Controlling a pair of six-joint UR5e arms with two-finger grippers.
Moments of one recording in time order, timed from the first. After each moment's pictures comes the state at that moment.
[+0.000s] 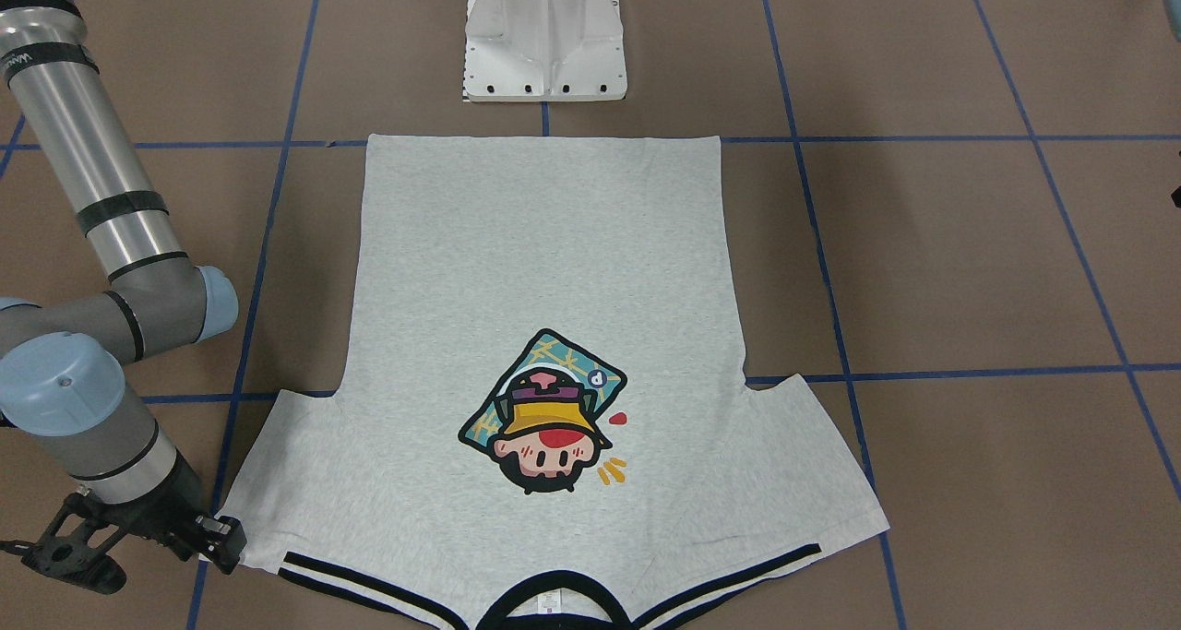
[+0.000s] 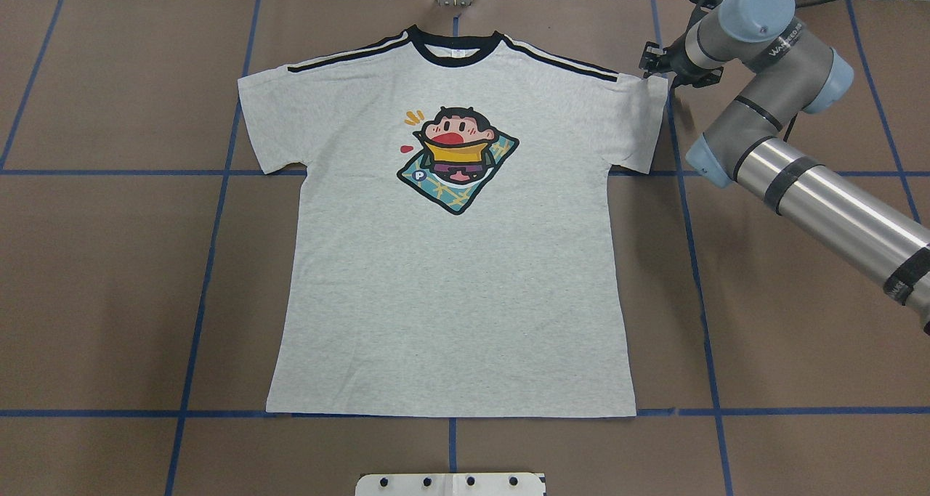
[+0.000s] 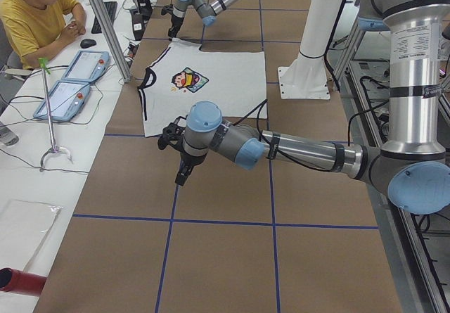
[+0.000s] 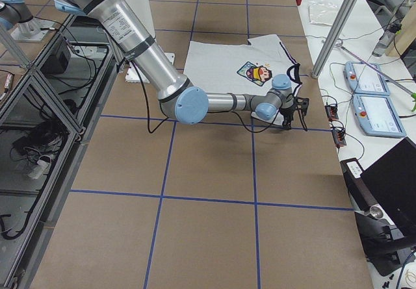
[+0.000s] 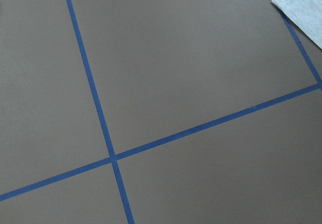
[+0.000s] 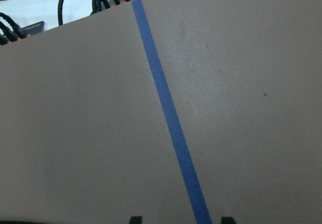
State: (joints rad) left arm -1.48 -1.48 -1.81 -1.92 -2.34 -0.08; right arm 0.97 -0.85 0.82 -0.74 1.89 1.23
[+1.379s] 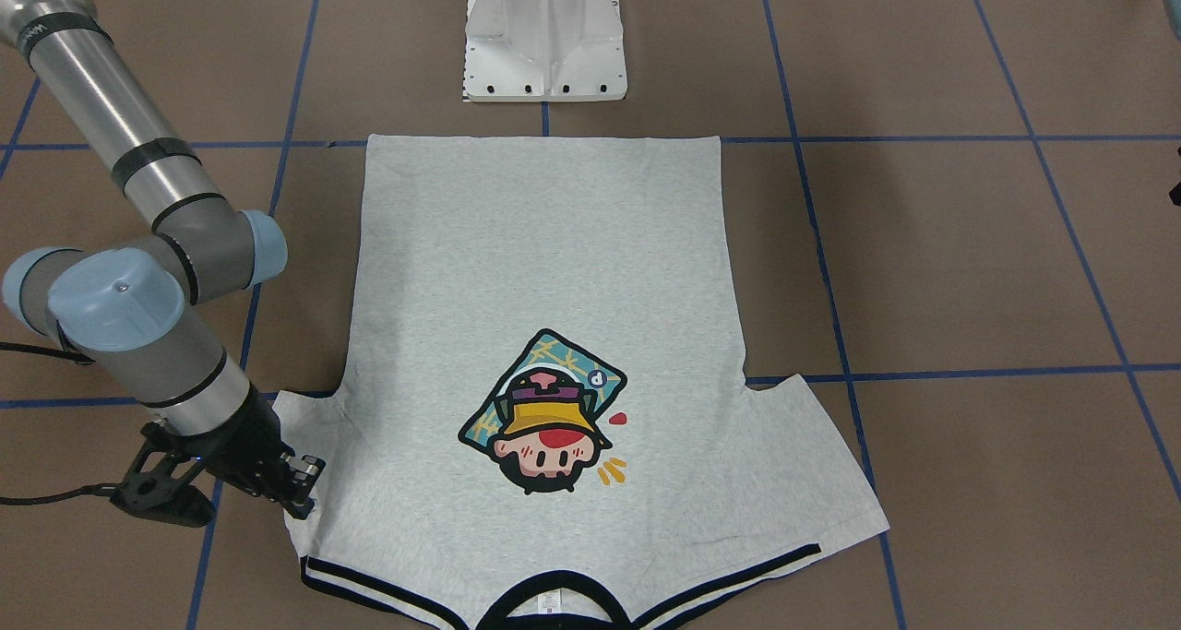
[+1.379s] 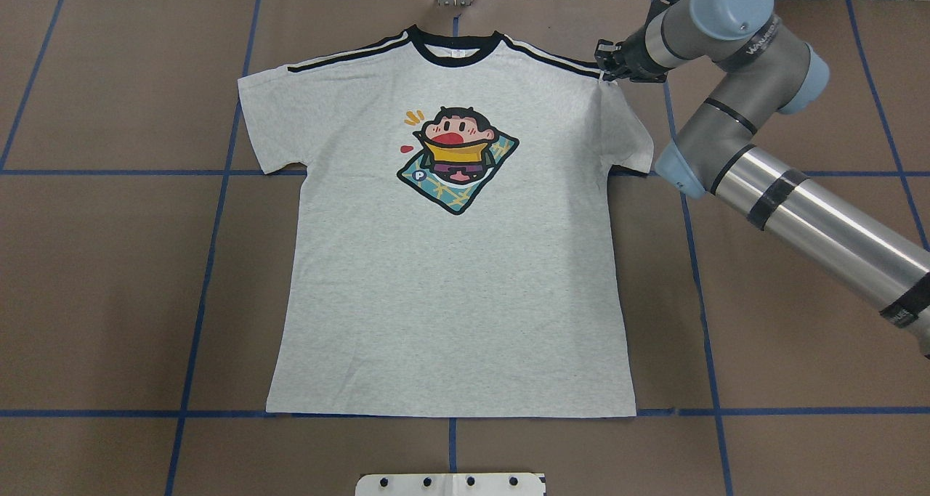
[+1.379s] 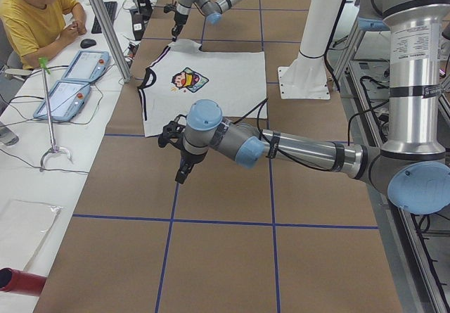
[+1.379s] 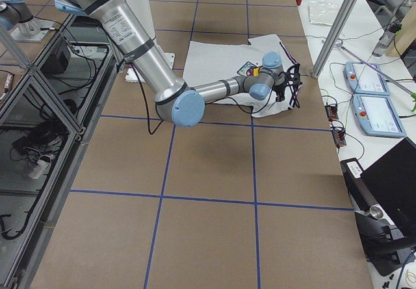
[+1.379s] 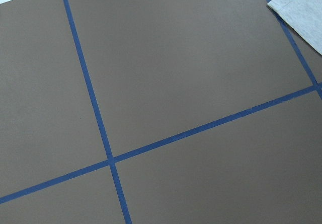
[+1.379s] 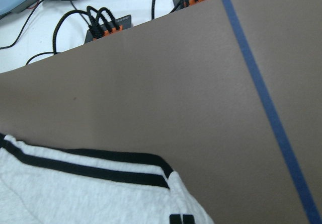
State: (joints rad) left arm -1.48 -1.48 -1.82 -1.91 -2.36 -0.08; right arm 0.90 -0.86 1.10 -0.83 1.90 1.30
